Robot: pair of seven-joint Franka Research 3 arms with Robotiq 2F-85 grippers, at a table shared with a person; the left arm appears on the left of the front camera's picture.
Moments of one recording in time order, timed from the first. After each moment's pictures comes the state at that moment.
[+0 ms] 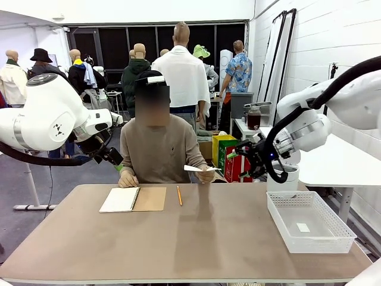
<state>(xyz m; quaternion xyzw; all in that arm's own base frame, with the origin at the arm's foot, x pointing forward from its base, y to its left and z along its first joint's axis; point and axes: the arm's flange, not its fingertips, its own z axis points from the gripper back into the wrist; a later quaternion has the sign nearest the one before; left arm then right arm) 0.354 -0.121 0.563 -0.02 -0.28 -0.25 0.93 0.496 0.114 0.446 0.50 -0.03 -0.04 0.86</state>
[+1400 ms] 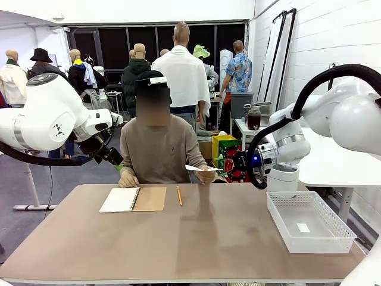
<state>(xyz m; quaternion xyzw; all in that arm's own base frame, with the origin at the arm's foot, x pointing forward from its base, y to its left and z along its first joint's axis) 0.354 -0.121 0.563 -0.02 -0.28 -0.25 0.93 0.555 0.148 0.393 0.60 0.13 -0.16 0.77</state>
